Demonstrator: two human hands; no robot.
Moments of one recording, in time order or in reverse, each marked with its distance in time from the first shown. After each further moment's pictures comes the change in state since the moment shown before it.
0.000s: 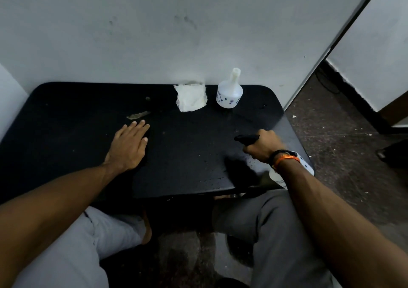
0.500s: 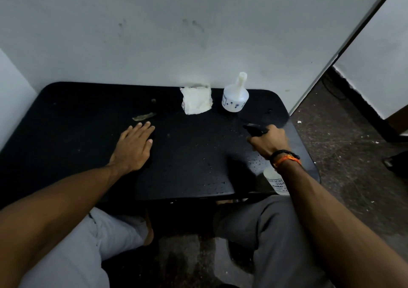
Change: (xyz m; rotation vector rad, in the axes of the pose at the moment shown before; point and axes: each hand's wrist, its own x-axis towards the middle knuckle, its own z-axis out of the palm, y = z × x) left_hand 0.002 -0.003 0.002 0.004 -0.028 -0.009; right_hand 0.017 -0.009 0.001 0.241 0.203 0.137
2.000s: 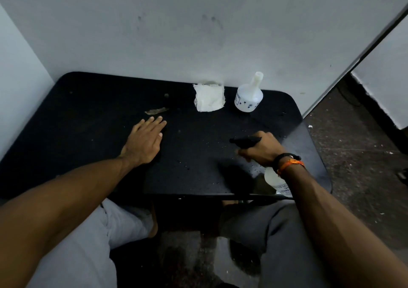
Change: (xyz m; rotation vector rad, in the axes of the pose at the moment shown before) left_hand 0.000 -0.003 0.002 0.007 0.005 0.002; right_hand -0.019 -0.030 0.010 -0.170 -0.375 -0.301
